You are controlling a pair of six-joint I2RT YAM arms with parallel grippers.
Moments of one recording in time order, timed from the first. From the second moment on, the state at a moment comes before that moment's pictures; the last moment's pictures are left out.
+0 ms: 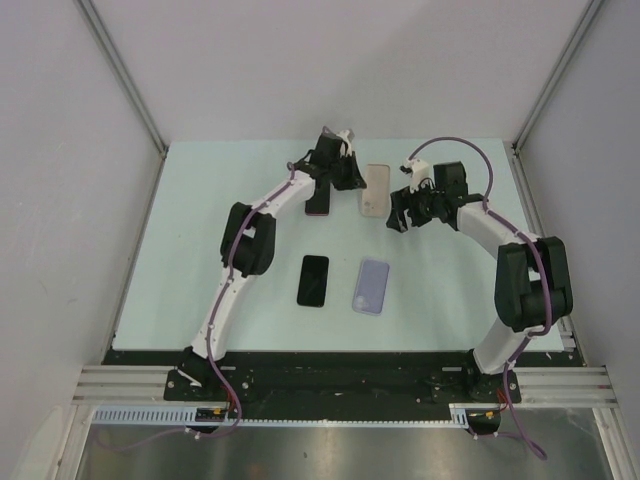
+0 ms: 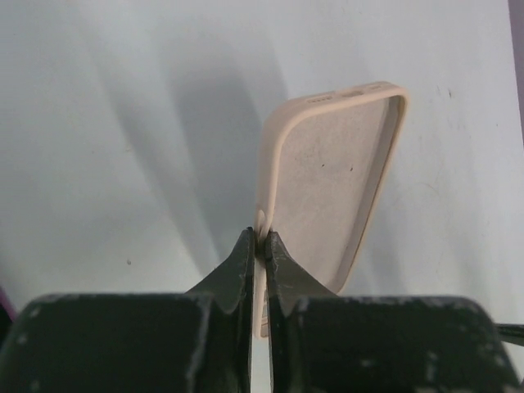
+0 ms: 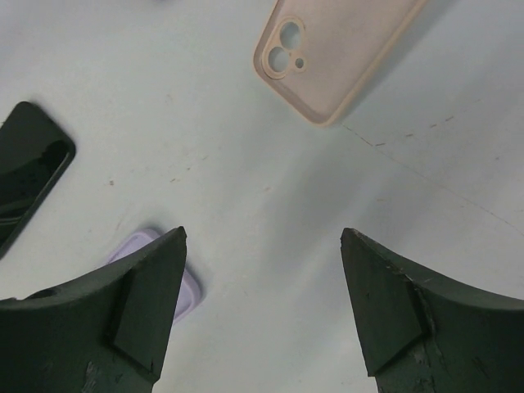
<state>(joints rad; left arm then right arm) -0.50 2.57 2.29 -0.34 0.33 -0.51 0.18 1.70 1.16 -0.24 -0.50 -0.17</state>
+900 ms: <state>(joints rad) -0.50 2.64 2.33 -0.30 0.27 -0.58 0.22 1.72 1.16 -0.27 -0.43 -0.23</state>
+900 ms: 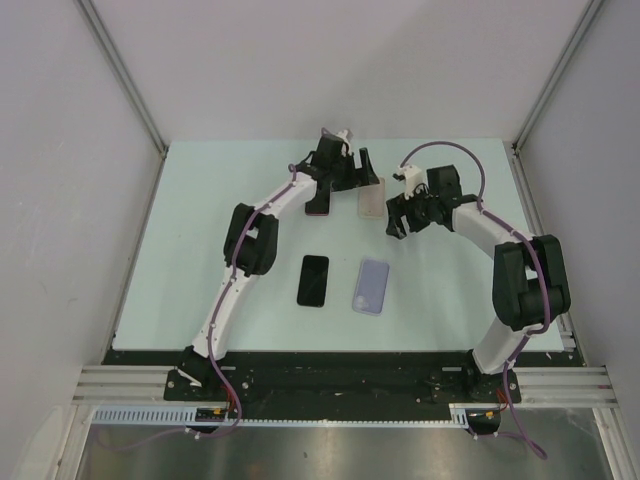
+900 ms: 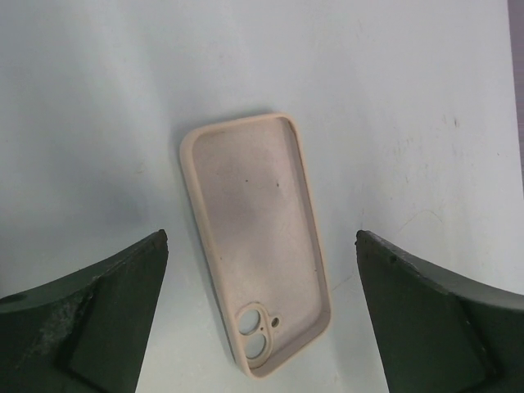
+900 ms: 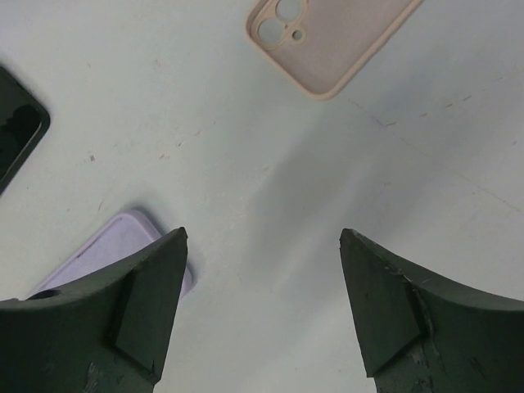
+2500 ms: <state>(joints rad) -0.29 1.46 1.25 -0.31 0.26 -0.13 0.45 1.74 1.05 -0.42 -0.23 -0.32</state>
